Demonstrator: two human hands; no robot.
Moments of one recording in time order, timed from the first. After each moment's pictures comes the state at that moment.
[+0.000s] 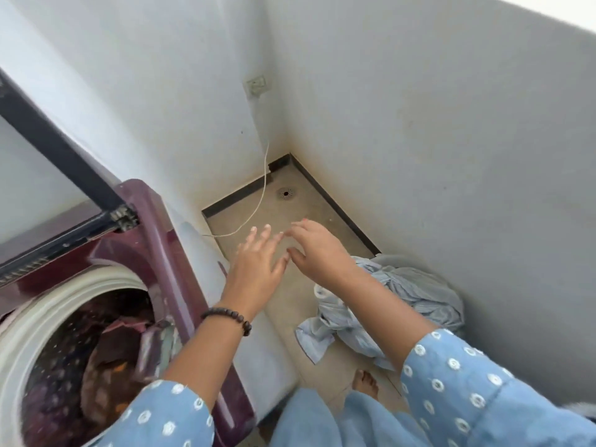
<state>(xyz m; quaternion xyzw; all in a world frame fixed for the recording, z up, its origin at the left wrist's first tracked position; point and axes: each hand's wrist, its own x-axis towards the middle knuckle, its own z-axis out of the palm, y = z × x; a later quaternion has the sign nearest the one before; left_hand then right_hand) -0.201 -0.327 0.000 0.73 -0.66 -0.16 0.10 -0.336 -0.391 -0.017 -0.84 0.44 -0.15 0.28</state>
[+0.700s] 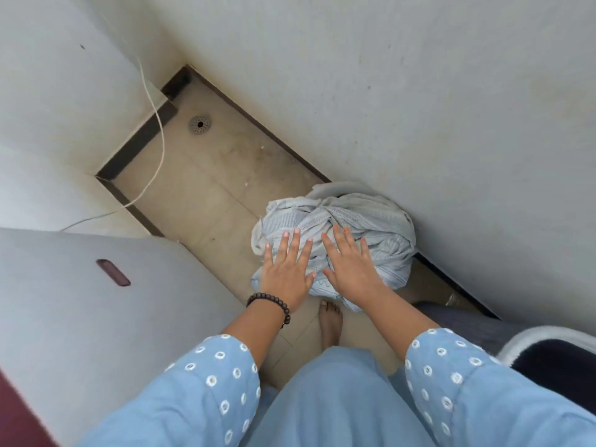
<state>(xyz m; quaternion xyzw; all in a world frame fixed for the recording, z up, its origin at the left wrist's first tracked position) -0.396 -0.385 -0.233 0.55 -0.76 -0.22 -0.27 -0.549 -0.383 -0.258 -0.73 0.60 0.14 0.31</state>
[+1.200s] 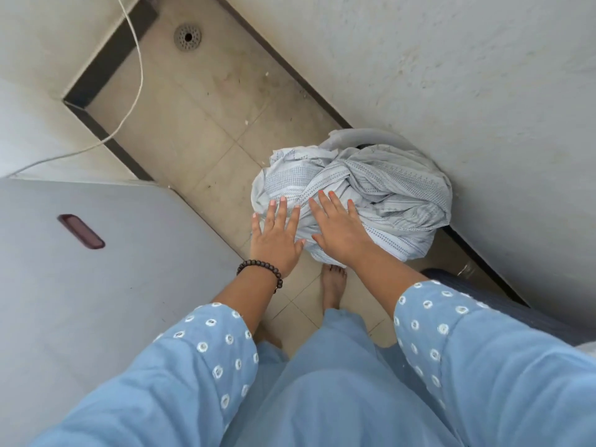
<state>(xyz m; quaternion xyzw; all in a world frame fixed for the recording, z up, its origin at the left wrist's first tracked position) -0.360 -0.396 -0.325 0.59 -0.70 -0.26 -0.32 -0.508 -0.418 -0.347 -0.75 0.52 0.19 0.36</state>
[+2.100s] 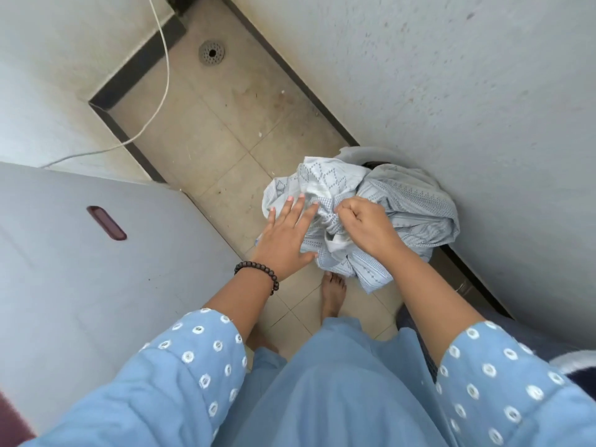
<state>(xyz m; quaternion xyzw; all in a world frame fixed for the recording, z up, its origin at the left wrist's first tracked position) -0.342 -0.406 -0.280 0.57 -0.74 -0.33 -0.14 -0.519 -0.440 -0.267 -0.57 0.63 -0.11 0.52</state>
